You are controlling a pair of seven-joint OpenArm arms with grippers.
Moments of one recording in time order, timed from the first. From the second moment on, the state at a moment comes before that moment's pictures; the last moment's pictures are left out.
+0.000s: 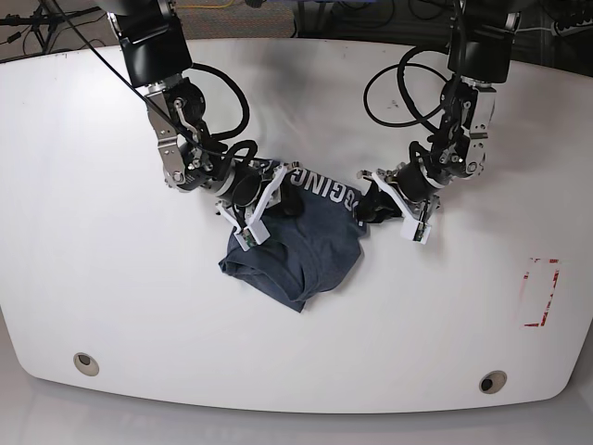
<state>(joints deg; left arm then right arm) -6.8 -12.7 8.8 68.6 -32.7 -27.7 24.4 6.9 11.4 -16.7 79.3 34.7 21.1 -38.9</state>
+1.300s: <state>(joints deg) -4.0 -19.5 8.3 91.0 -32.6 -27.6 36.0 6.1 14.6 -16.7 89.7 34.7 21.1 -42.6</state>
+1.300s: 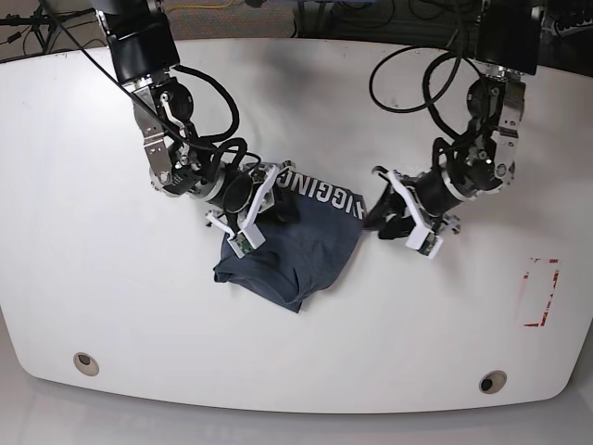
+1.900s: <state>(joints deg) -12.0 -3.8 10.8 87.3 -22.4 -27.9 36.3 15.6 17.5 -12.0 77.6 34.5 21.1 -40.5</state>
